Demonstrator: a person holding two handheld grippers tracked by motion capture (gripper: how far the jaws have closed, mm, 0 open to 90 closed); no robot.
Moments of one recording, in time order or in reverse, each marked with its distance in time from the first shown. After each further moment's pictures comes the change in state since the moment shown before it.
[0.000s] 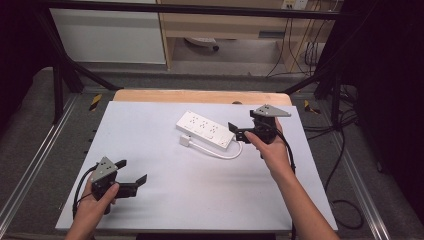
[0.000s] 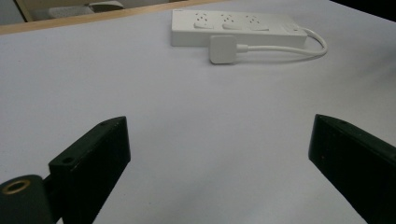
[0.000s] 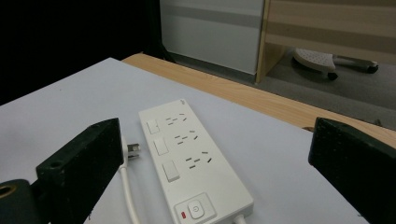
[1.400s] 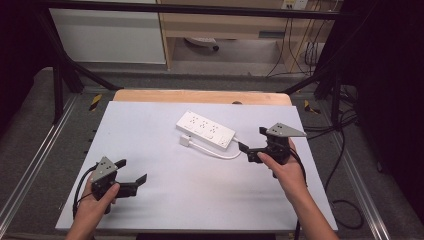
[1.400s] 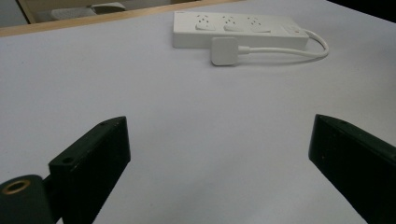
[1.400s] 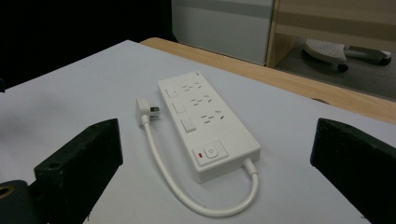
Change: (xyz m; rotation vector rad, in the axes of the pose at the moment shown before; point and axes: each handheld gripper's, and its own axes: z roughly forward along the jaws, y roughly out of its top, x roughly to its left) left arm 0.000 0.000 0.000 -0.004 0.006 0.000; right arm 0.008 -0.033 -0.051 0.025 0.041 -0.006
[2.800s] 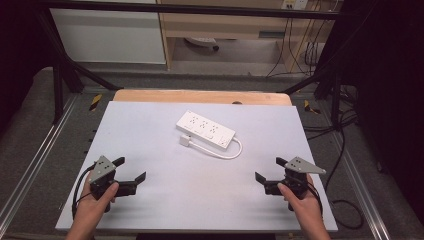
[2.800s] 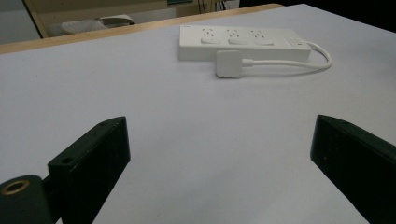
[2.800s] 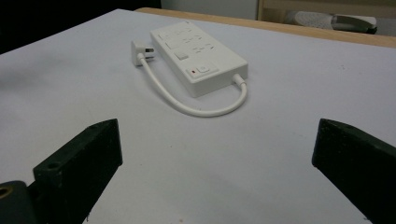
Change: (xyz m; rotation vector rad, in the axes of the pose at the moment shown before) left arm 0.000 0.004 -0.003 -0.041 0.020 0.008; right arm 0.004 -0.081 -0.057 0.034 -0.042 0.057
